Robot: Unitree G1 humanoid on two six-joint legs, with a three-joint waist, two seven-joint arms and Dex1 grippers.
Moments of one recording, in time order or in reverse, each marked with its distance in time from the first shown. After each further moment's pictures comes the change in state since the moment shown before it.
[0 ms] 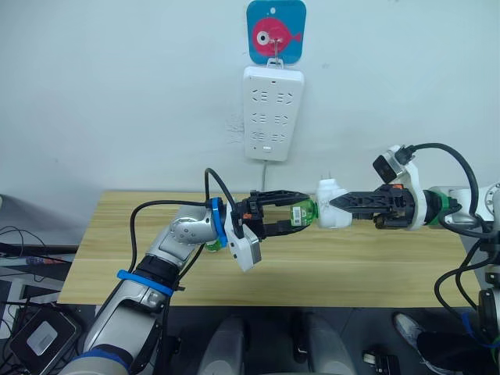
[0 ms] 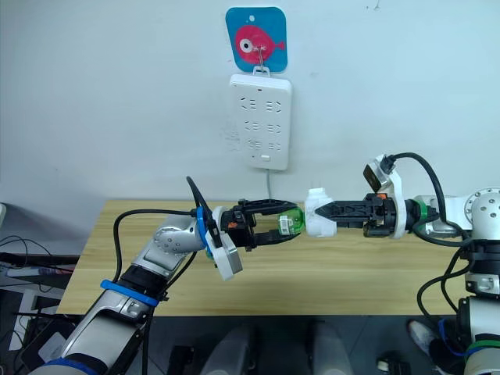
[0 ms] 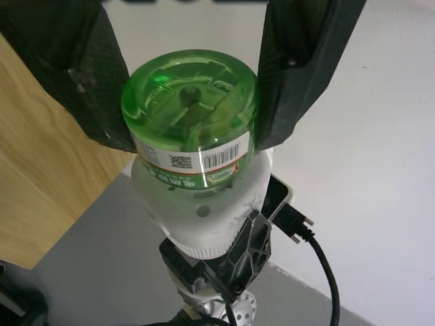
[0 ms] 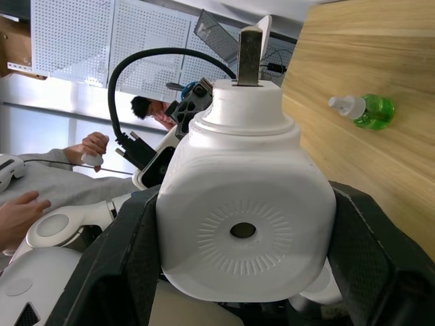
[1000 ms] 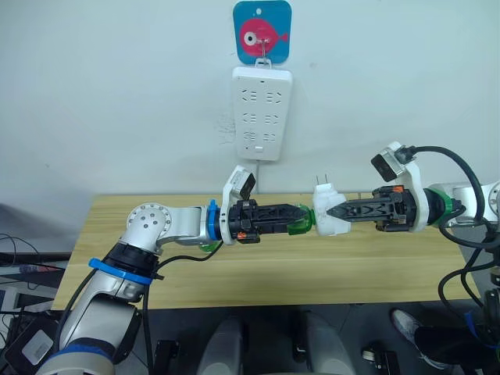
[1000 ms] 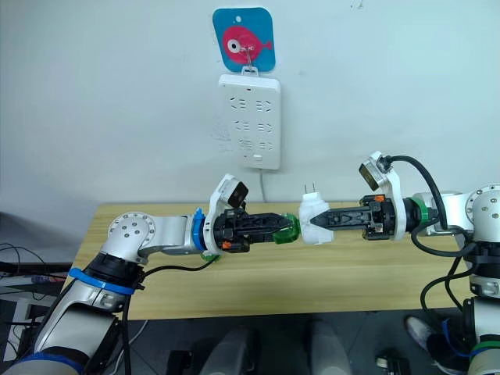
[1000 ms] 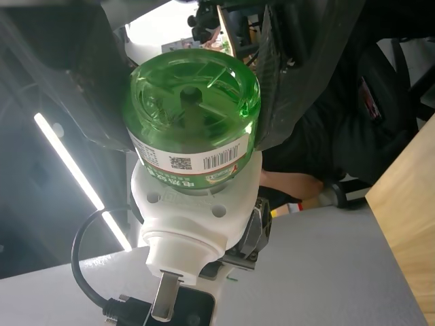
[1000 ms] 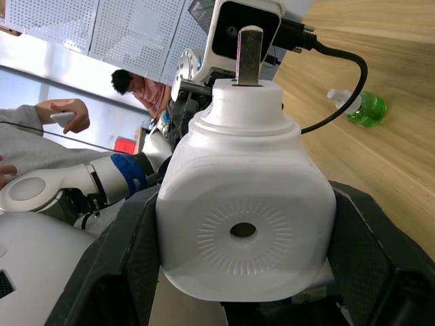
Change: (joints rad) left arm -0.037 0.101 0.106 -0.154 -1.982 2.294 0.323; right arm 0.002 -0.029 0.009 -0.160 -0.085 -0.018 0.102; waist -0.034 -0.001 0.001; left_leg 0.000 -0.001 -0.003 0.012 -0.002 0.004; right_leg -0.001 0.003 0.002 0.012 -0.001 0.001
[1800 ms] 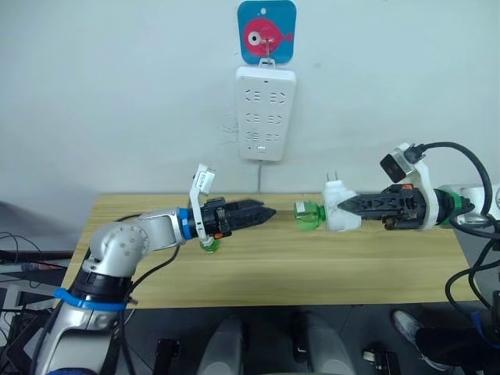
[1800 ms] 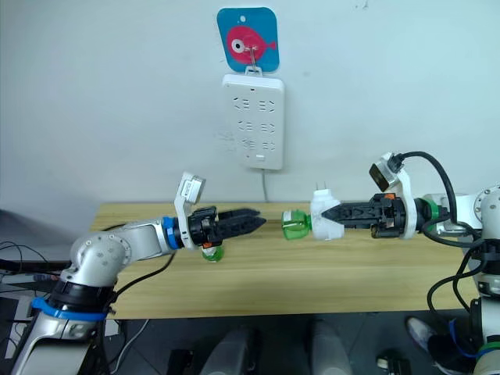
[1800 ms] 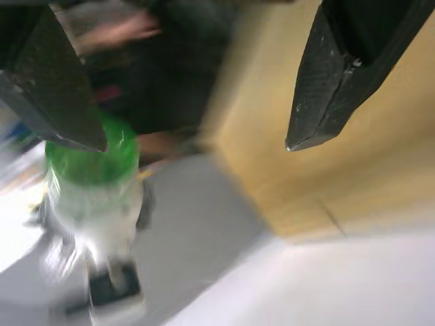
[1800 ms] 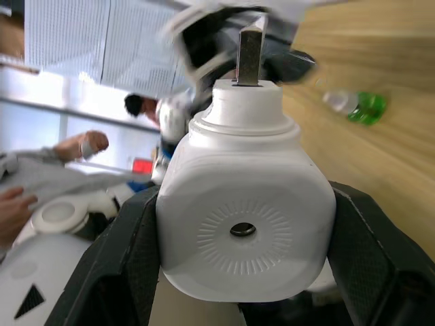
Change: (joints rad) left arm 0.200 0.121 0.017 -0.354 1.127 -0.790 -0.490; right arm -0.005 -0.037 -0.015 0.164 0.002 0.018 0.011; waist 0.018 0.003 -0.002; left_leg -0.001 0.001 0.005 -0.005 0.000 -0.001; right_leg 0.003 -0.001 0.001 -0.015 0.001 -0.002
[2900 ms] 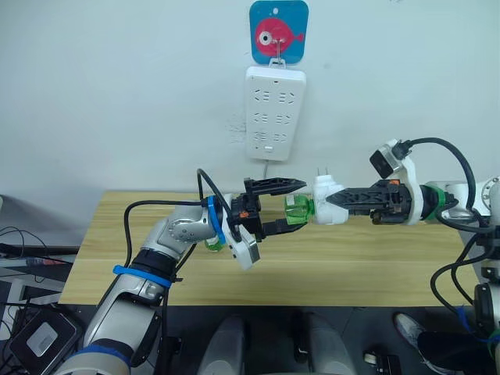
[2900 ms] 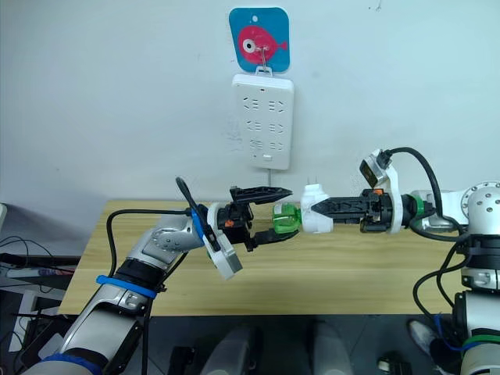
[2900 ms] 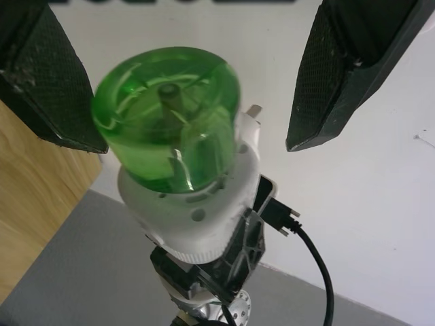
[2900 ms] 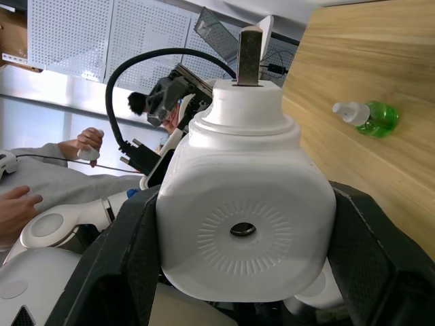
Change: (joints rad) left arm -0.202 -0.214 -0.065 0.577 1.058 -1.644 0.377; right arm -0.027 0.083 0.007 -0.005 0.057 0.000 -0.103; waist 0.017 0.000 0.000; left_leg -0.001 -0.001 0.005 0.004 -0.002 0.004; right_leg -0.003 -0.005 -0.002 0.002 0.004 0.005
